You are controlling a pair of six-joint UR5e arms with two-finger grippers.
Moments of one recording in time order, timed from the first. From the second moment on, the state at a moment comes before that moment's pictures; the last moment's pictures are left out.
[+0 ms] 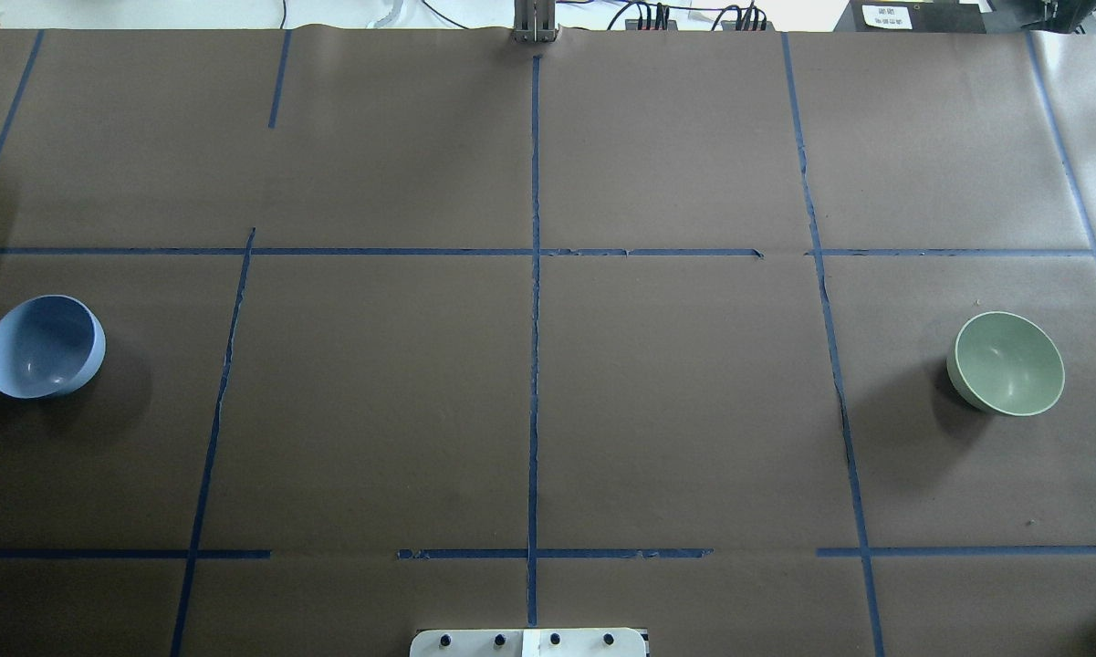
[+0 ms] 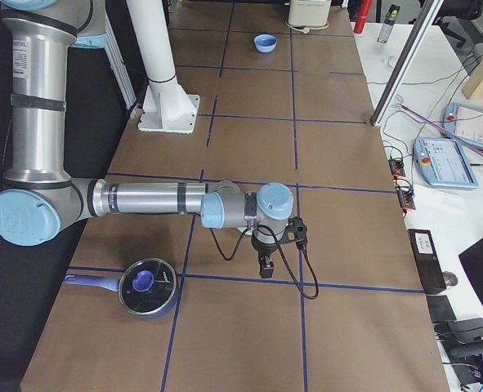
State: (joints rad) left arm -1.49 -1.44 -1.82 -1.42 -2.34 0.14; right arm 1.47 -1.67 1.70 -1.56 2.31 -0.06
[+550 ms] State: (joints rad) left arm -1.49 -1.46 -1.82 -1.43 -2.33 0.13; right arm 1.47 -1.66 1.71 -1.56 2.32 -0.06
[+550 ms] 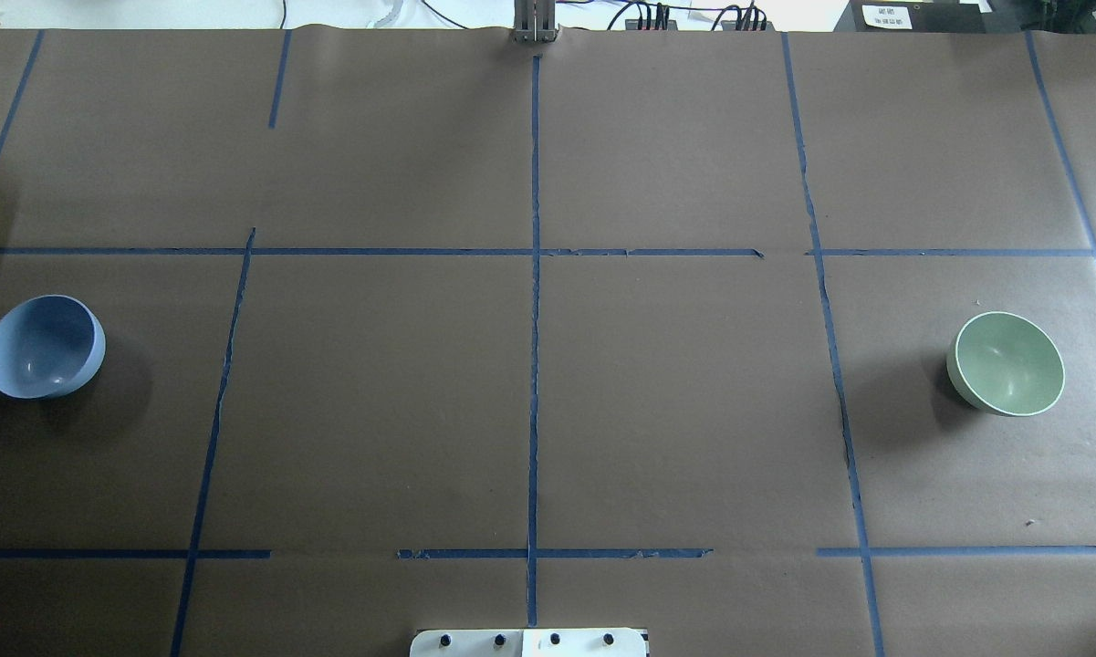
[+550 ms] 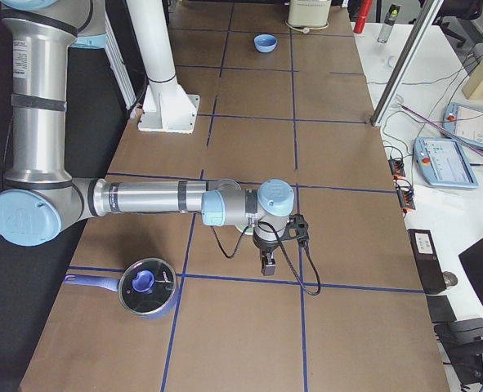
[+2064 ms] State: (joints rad) left arm -1.02 -1.43 -1.59 -2.32 -2.16 -0.81; right arm 1.47 -1.64 1.72 -1.56 2.32 -0.06
